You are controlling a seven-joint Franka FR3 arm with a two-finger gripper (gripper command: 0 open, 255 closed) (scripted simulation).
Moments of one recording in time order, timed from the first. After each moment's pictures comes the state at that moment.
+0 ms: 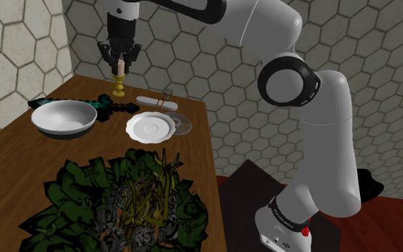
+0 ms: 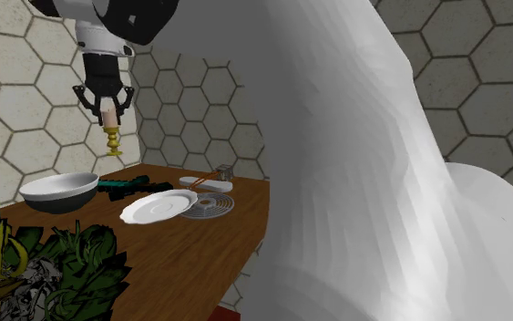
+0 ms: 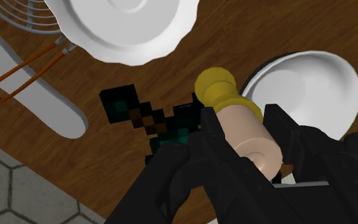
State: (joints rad) arm 0.32 0.64 0.06 -0.89 -0.03 1.55 0.26
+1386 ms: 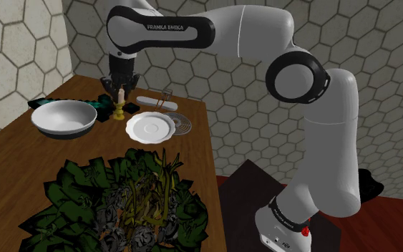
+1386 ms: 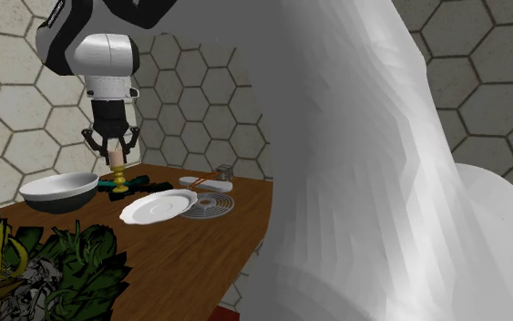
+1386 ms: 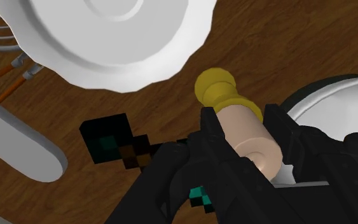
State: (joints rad) arm 0.31 0.58 0.06 -1.27 -0.03 1.87 0.26
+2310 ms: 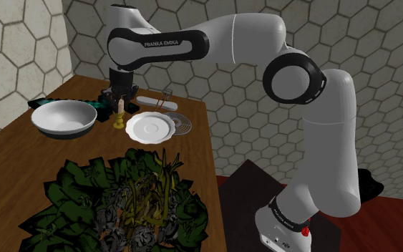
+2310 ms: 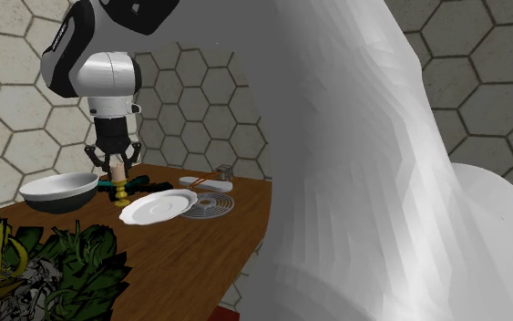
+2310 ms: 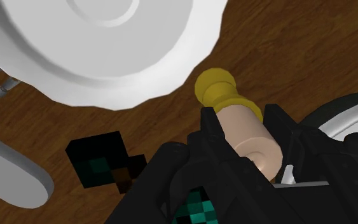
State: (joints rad) arm 0.31 0.60 0.06 -1.35 -0.03 1.97 0.26
